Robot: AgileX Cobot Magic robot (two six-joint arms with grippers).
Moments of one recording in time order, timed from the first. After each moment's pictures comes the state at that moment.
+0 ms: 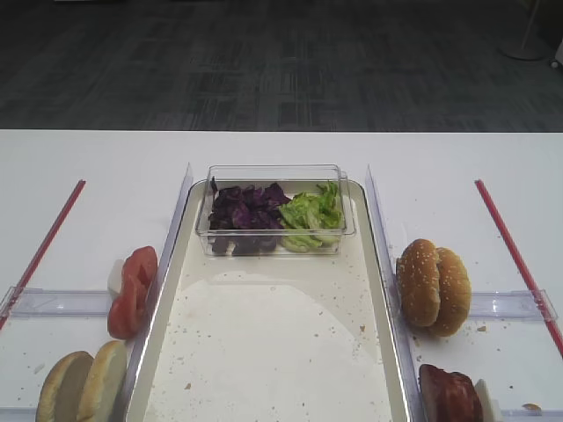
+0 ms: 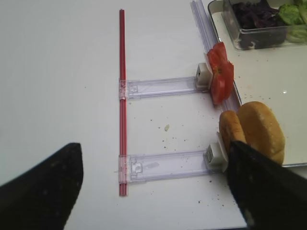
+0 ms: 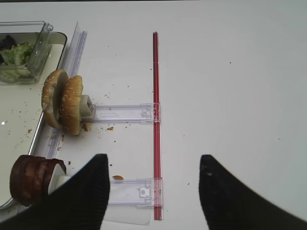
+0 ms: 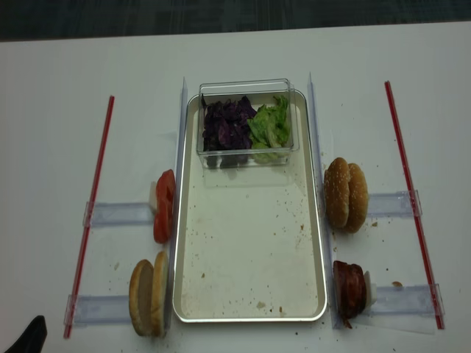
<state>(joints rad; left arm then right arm) -0.02 -0.02 -0.49 0.00 1.19 -0.03 0.00 -0.02 -0.48 0.03 1.14 0.00</state>
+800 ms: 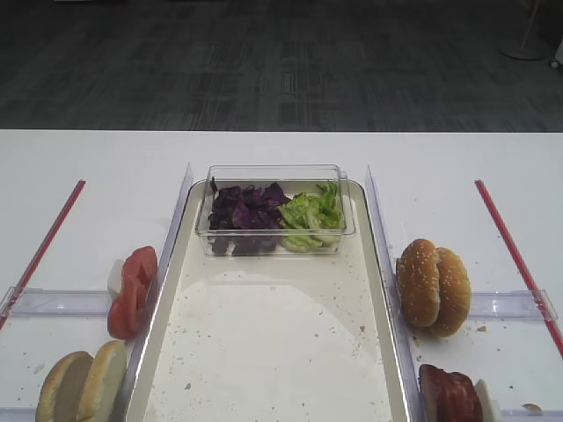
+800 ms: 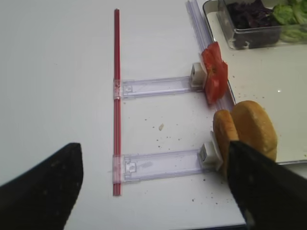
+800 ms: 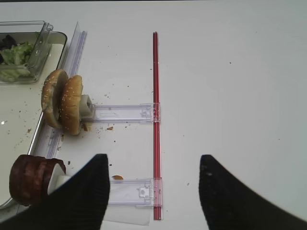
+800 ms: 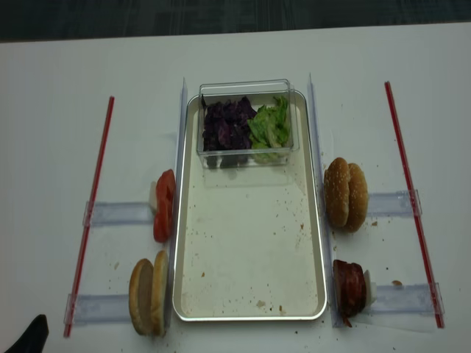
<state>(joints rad) -0.02 -0.02 -0.49 -0.02 1.19 -0.03 0.00 -0.02 -0.48 0.03 1.14 0.00</state>
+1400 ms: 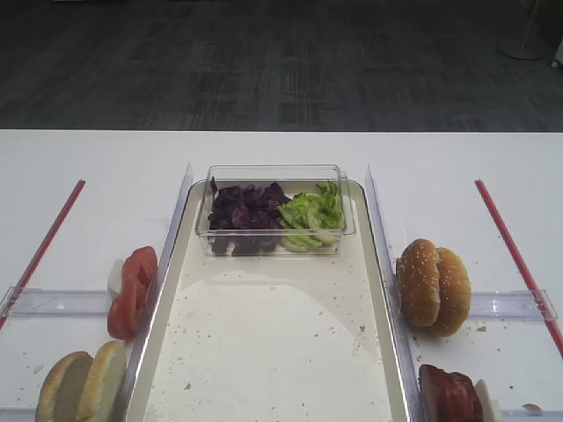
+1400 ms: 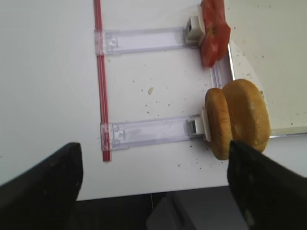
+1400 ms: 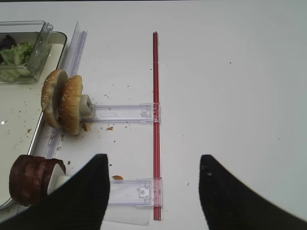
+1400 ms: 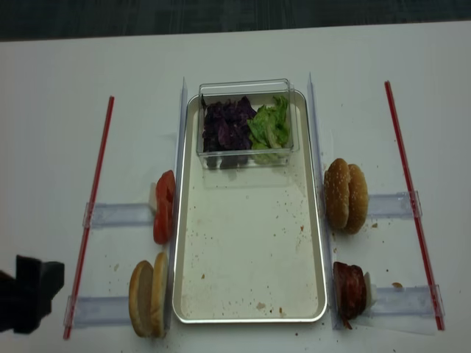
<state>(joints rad) -0.02 0.59 -0.71 -0.06 1.22 0.00 0.00 -0.02 -0.48 0.03 1.14 0.00</state>
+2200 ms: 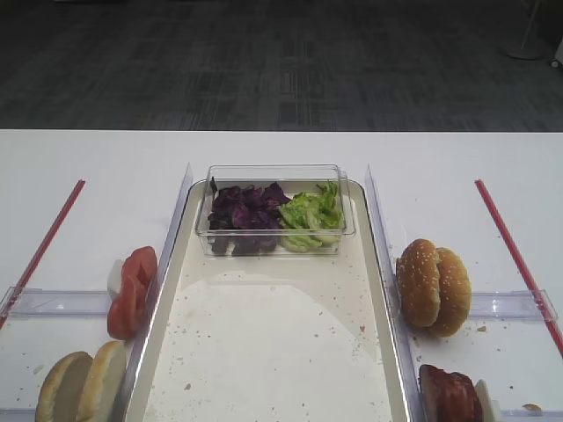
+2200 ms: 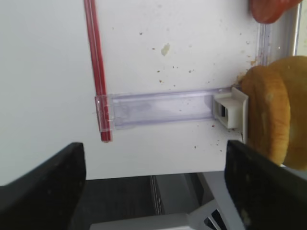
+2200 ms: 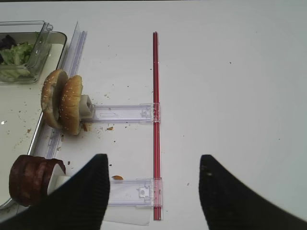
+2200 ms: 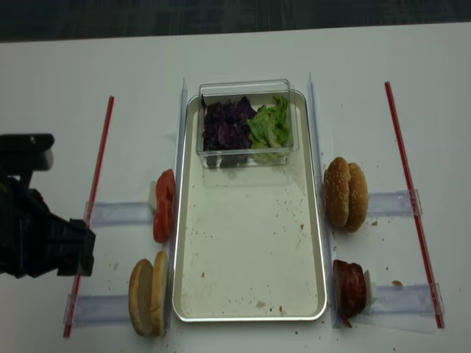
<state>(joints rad) -0.02 1.14 -0.75 -0.04 1.16 0.00 0.00 -0.02 -0.48 0.03 1.14 0.00</state>
